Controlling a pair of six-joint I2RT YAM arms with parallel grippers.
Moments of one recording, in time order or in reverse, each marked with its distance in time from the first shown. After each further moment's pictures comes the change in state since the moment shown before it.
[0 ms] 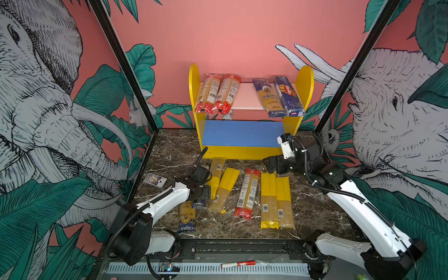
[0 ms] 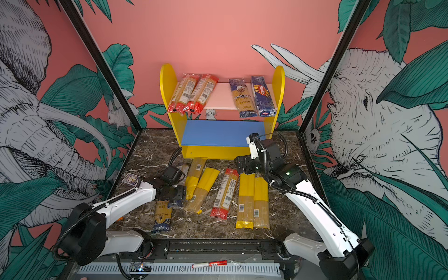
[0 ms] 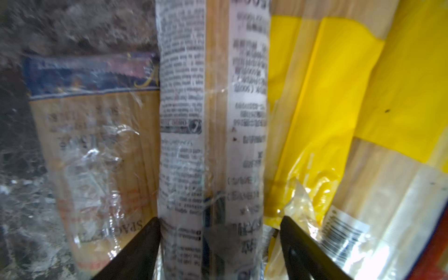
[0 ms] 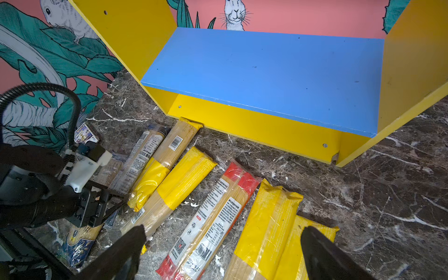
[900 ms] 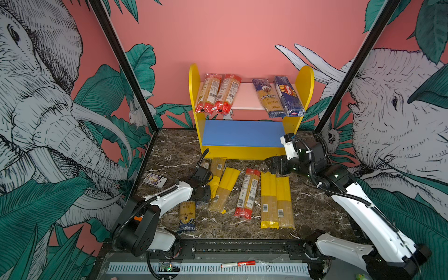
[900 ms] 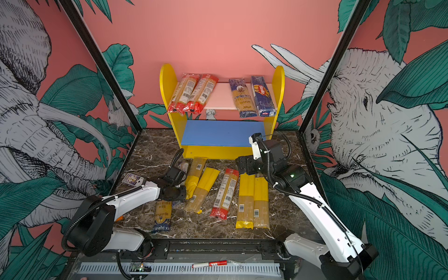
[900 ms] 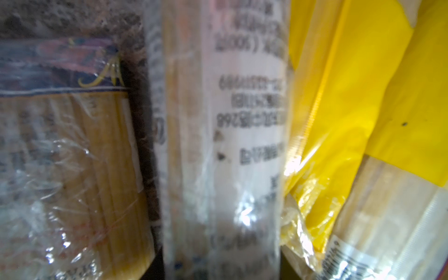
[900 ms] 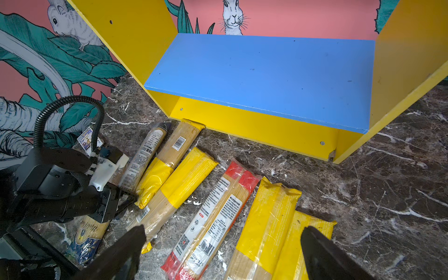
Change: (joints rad) left arm 0.001 0.095 -0.032 0.110 0.066 -0.024; right arm 0.000 -0.031 0.019 -0.040 0.005 0.015
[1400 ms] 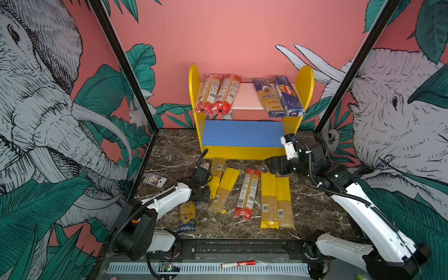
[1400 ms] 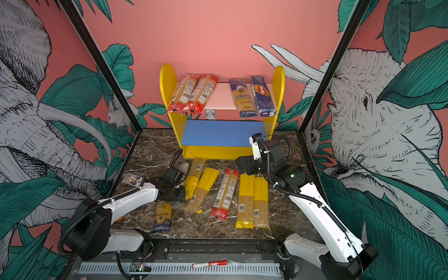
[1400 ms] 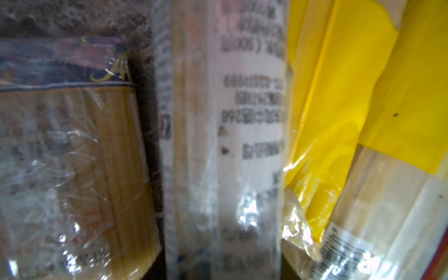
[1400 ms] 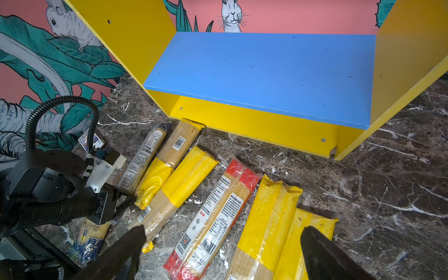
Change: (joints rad) left arm 0.000 -0.078 0.012 -0.049 -0.022 0.014; right arm 0.000 -0.001 0.000 -0.006 -0.004 0.018
